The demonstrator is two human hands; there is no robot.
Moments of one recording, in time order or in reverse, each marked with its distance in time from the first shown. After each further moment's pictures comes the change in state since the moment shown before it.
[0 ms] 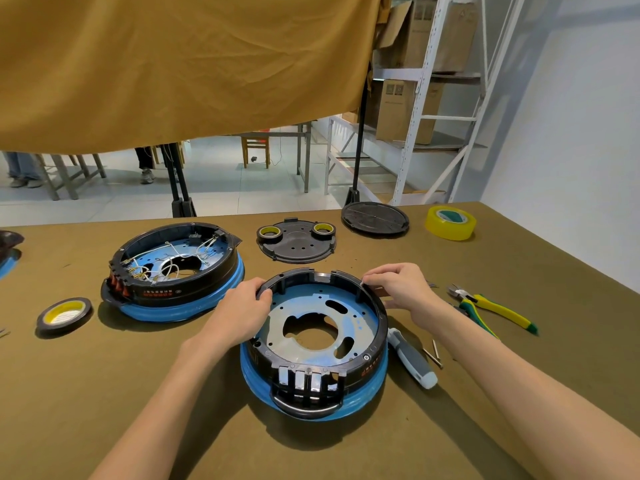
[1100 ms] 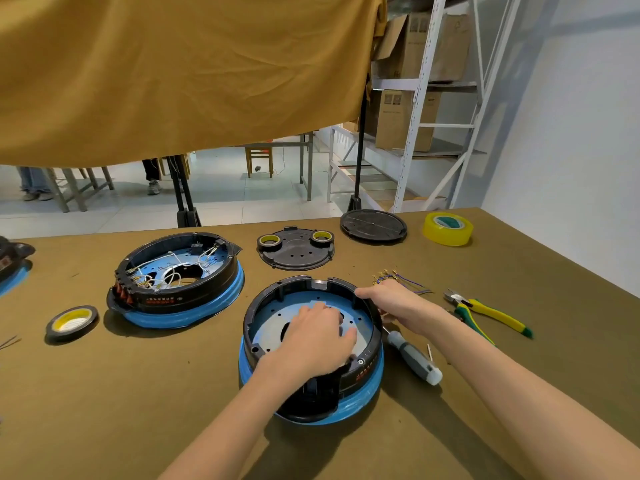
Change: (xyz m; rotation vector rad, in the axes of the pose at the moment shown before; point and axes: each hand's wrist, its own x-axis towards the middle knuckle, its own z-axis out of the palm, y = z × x) left_hand -0.033 0.090 0.062 0.317 -0.199 0.155; right_hand 0.005 0.003 0.000 -0.239 -0.188 0.155
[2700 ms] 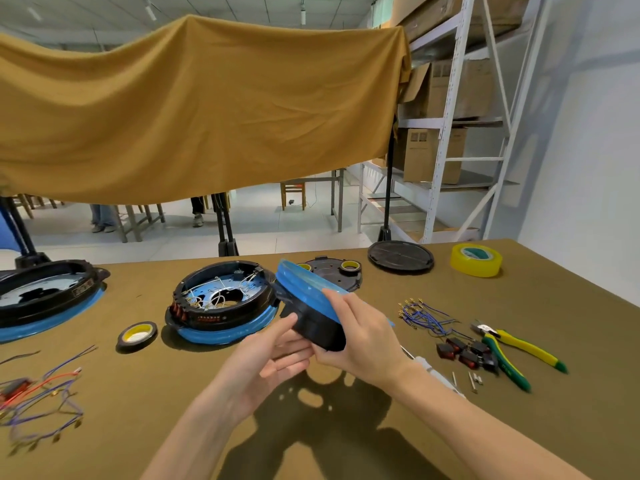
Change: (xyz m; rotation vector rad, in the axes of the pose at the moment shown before) left_hand -0.093 -0.056 -0.064 -1.566 0.078 -0.333; right_hand -0.075 -0.024 0.077 -0.537 0.690 -1.457
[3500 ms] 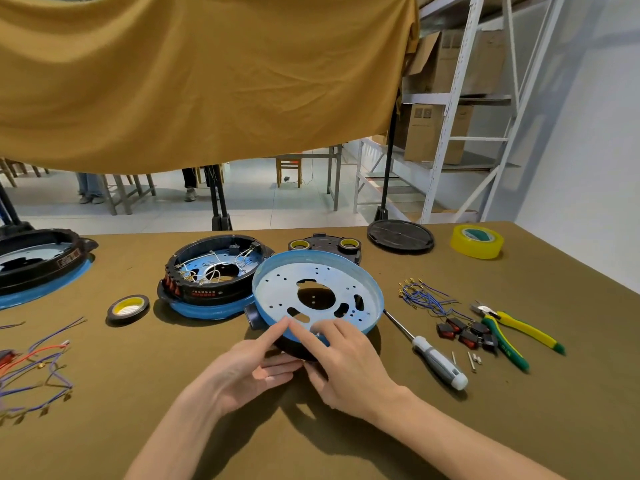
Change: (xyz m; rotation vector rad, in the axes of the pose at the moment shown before) left_hand 0.021 -0.033 -0.037 0.070 0.047 -0.183; right_hand -0.054 -0.032 0.025 -0.006 -0.345 -0.009
